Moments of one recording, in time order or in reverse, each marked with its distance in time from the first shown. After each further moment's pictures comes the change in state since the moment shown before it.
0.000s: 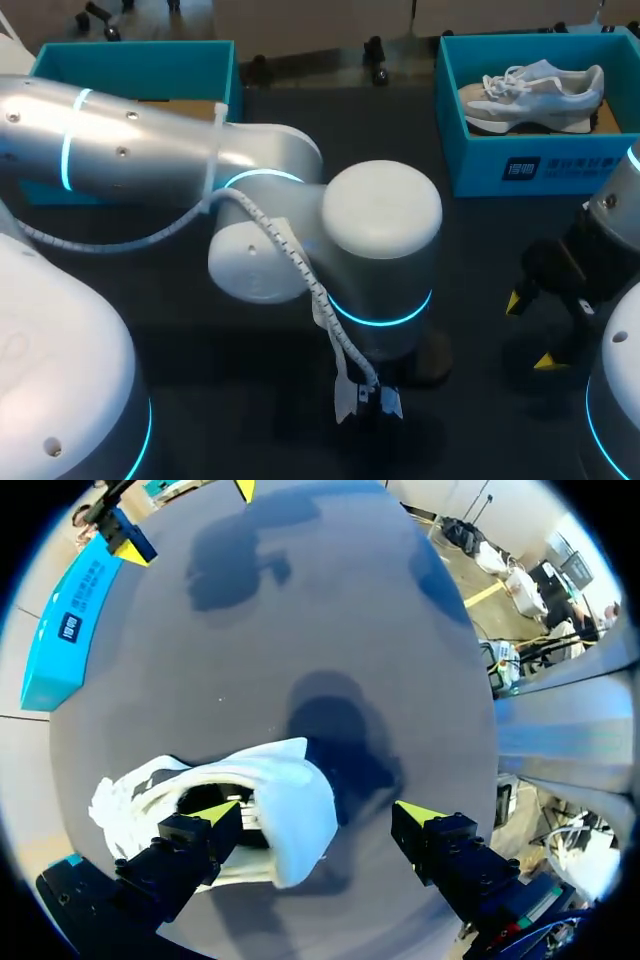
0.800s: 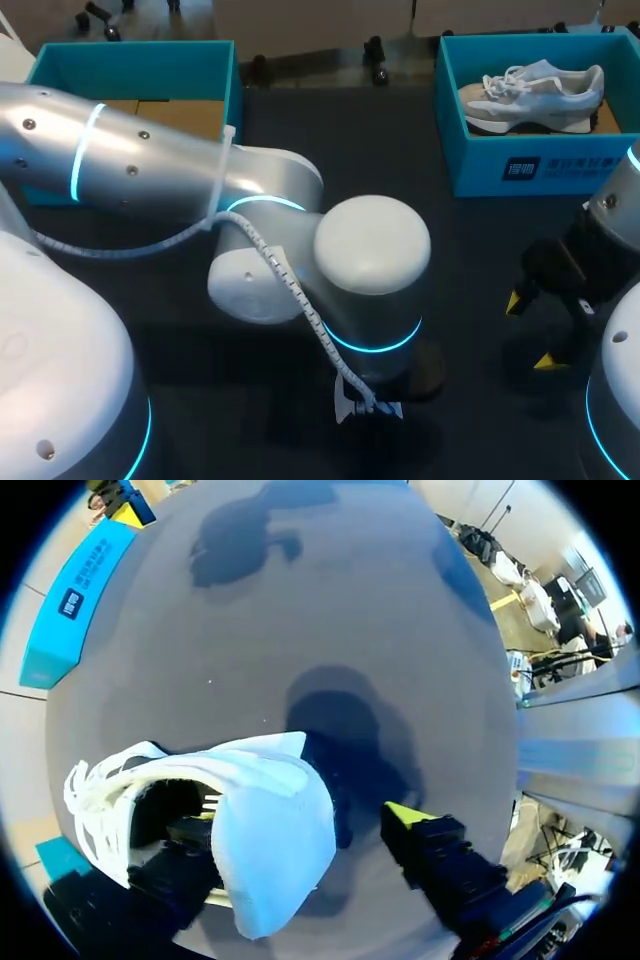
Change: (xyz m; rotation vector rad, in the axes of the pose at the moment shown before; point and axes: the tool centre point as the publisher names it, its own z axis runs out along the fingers) left arm 0.003 0.005 0.031 0.007 -0.028 -0.071; right arm 0.000 0.000 0.000 0.000 0.000 0.000
